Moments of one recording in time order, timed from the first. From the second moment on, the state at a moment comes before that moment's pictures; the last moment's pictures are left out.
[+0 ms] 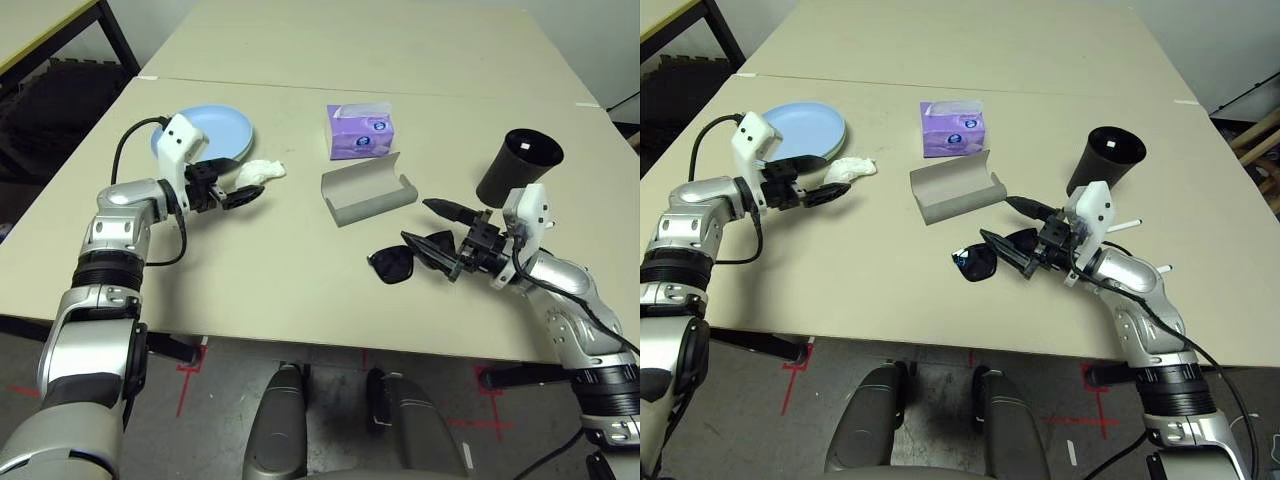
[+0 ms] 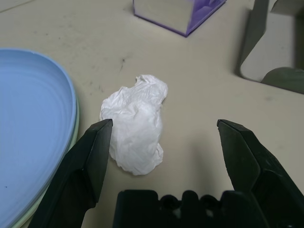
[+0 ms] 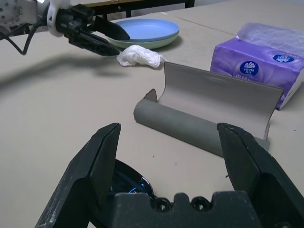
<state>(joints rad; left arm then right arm) -0.87 0.63 0.02 0.84 -0.13 0.09 -1.02 -0.24 -0.47 -0.03 -0.05 0.43 0.12 0.86</state>
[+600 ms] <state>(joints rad) -0.98 0.59 -0.01 1.04 -0.03 -0.01 -0.95 -0.23 -0.45 -0.03 -0.10 0.44 0.14 0.85</state>
